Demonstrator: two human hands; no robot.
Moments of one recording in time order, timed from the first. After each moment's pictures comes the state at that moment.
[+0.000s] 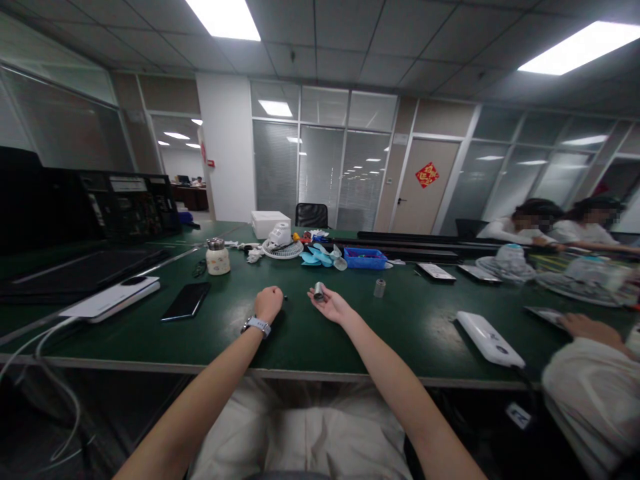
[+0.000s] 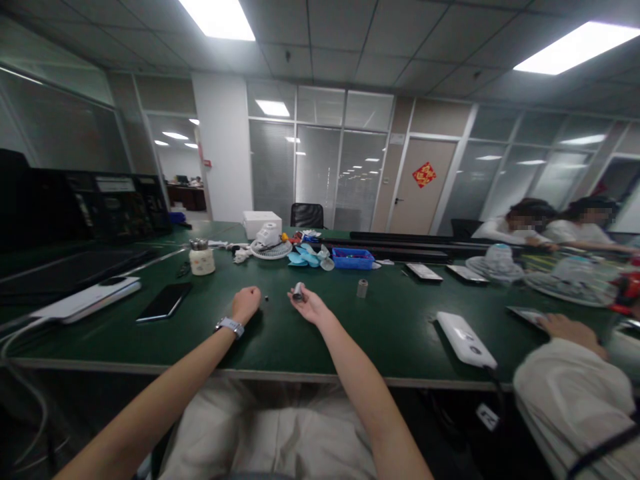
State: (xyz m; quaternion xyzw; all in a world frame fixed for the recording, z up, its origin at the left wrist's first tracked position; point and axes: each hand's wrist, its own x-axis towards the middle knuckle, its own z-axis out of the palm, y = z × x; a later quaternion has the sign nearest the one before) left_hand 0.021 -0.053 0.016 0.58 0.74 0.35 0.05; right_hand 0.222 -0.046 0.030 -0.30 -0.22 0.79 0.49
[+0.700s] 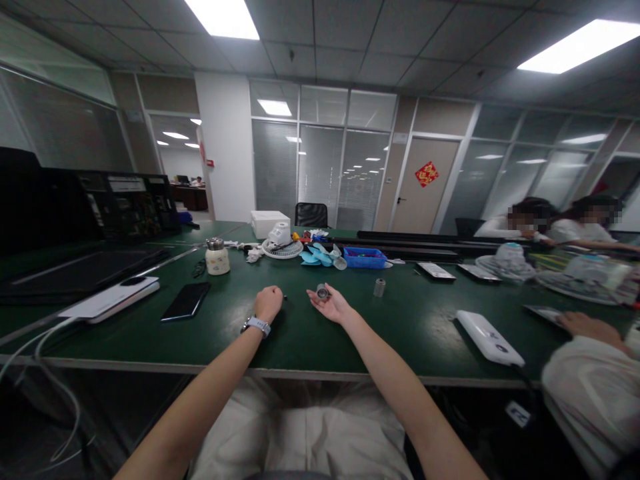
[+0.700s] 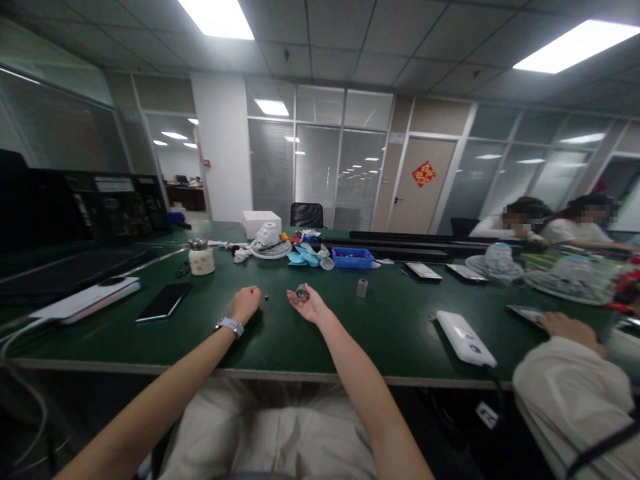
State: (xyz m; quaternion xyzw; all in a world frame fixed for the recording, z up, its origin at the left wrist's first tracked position) left_hand 0.022 -0.056 0.018 0.58 0.73 0.35 0.05; right_hand 0.224 -0.046 0.029 -0.30 -0.22 0.80 0.47
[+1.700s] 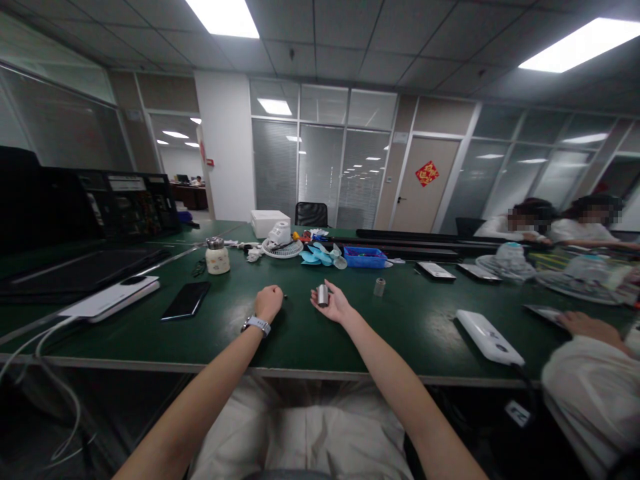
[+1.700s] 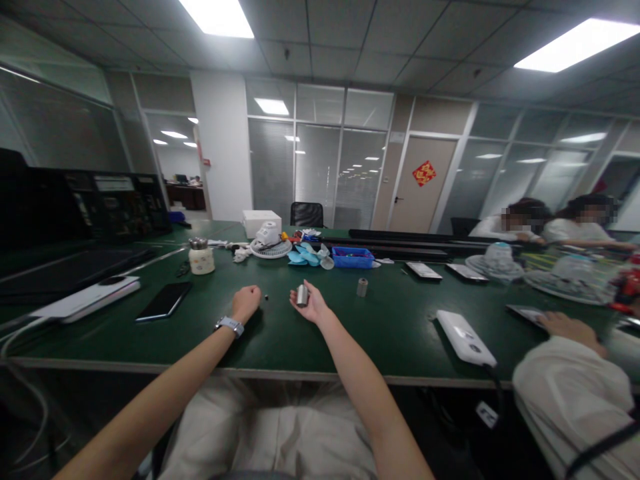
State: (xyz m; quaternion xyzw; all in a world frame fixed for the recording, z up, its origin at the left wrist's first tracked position) left_hand 0.023 -0.055 0.019 0.58 0.74 0.35 0.06; right_hand 0.226 -0.050 0.036 -0.31 -0.24 0.80 0.46
